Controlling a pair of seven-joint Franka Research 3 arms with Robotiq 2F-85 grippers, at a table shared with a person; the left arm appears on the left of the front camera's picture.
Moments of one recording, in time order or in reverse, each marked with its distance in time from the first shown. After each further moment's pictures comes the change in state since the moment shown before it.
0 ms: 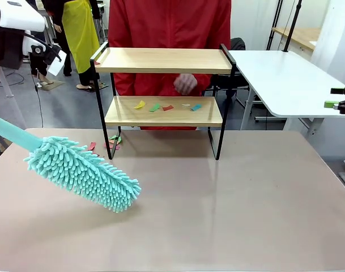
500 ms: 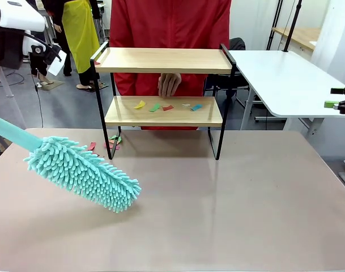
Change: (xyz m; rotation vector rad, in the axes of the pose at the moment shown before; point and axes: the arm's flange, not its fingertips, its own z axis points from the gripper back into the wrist) left arm 0.000 0.000 0.000 0.000 0.000 0.000; right arm 0.000 0.000 0.000 0.000 0.000 0.000
